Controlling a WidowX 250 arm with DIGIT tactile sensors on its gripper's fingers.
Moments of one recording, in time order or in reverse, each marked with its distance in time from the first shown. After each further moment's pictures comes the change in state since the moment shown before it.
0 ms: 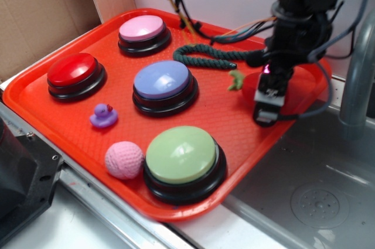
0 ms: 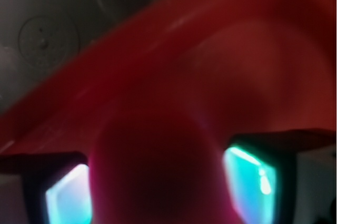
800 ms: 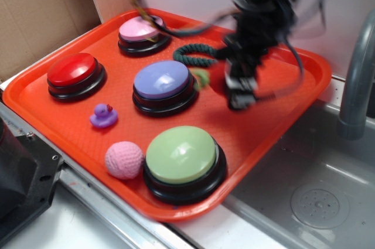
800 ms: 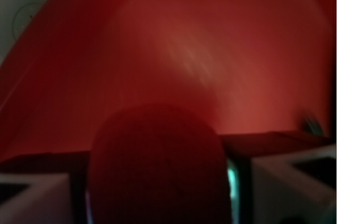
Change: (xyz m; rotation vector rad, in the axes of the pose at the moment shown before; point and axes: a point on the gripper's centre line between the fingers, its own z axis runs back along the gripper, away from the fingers) arm -0.057 -0.009 0.055 0.090 -0.056 0.383
